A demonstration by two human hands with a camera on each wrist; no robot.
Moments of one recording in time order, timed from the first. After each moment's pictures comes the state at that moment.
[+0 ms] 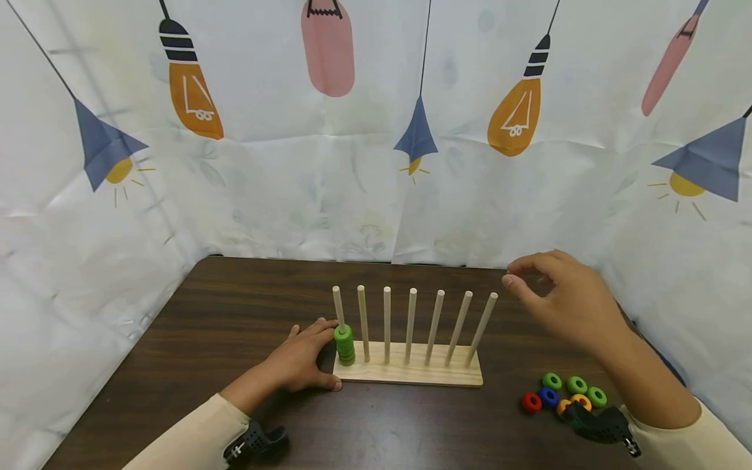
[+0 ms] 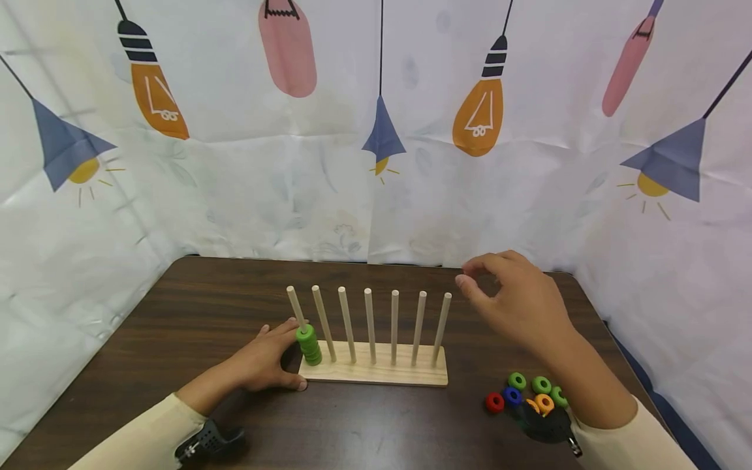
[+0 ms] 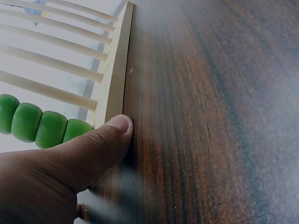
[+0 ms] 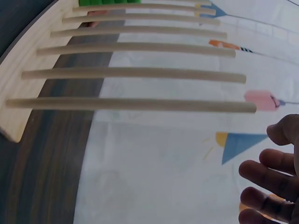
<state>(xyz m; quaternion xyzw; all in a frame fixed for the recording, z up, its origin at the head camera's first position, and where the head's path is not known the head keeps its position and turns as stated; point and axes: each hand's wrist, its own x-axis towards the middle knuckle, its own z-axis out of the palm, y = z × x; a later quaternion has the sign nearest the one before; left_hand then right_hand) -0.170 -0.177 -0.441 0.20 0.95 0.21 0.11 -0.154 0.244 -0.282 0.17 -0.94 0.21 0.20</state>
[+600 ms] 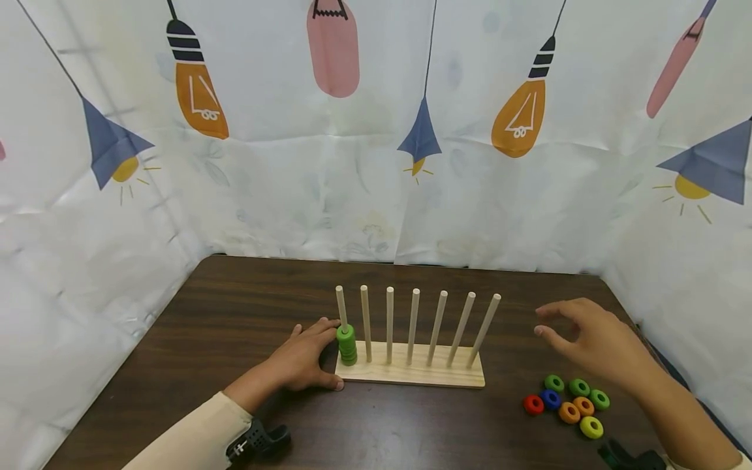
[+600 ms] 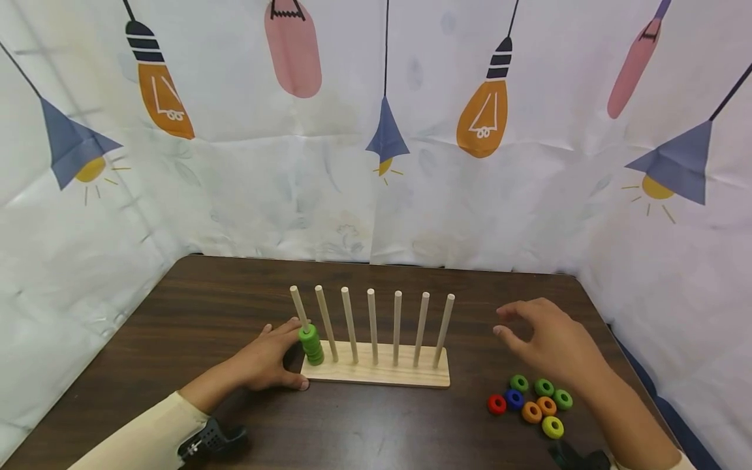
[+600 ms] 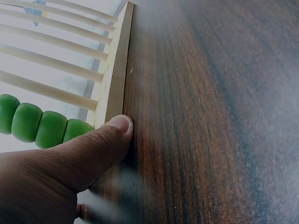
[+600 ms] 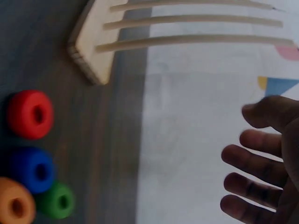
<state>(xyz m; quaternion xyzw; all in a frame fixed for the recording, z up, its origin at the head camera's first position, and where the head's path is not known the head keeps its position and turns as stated) -0.170 -0.177 -0.442 0.19 0.95 0.20 0.11 -0.145 0.305 -0.338 0.17 -0.97 0.17 0.07</state>
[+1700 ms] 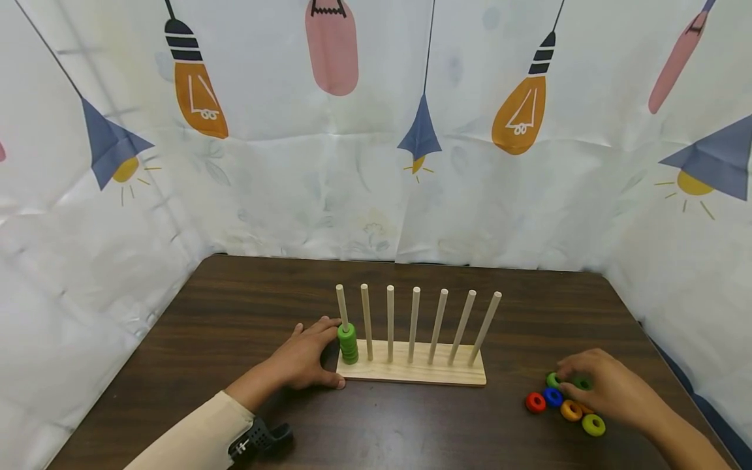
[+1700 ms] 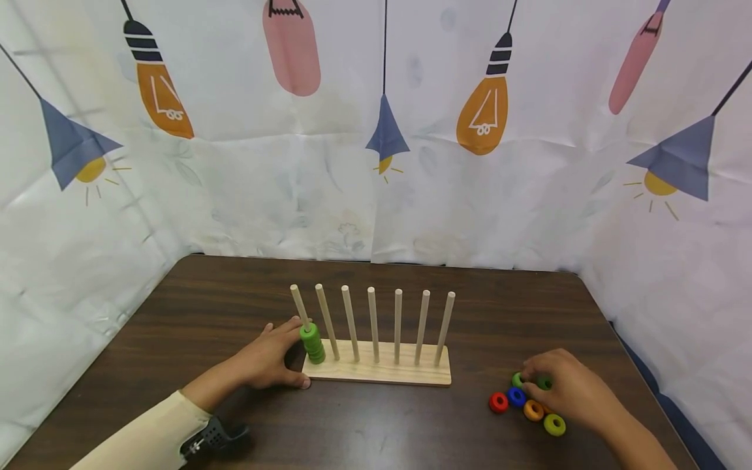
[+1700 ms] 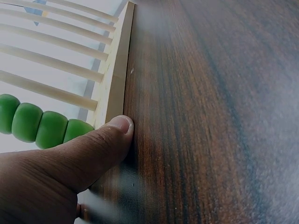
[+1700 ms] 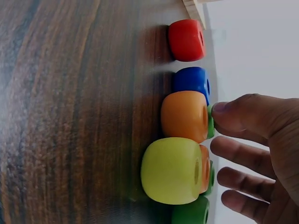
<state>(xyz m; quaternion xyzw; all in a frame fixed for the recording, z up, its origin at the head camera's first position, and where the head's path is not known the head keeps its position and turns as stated) -0.170 -0.175 -0.440 0.20 0.95 0.20 0.11 -0.127 0.363 -0.426 0.18 -0.97 0.18 -0.04</state>
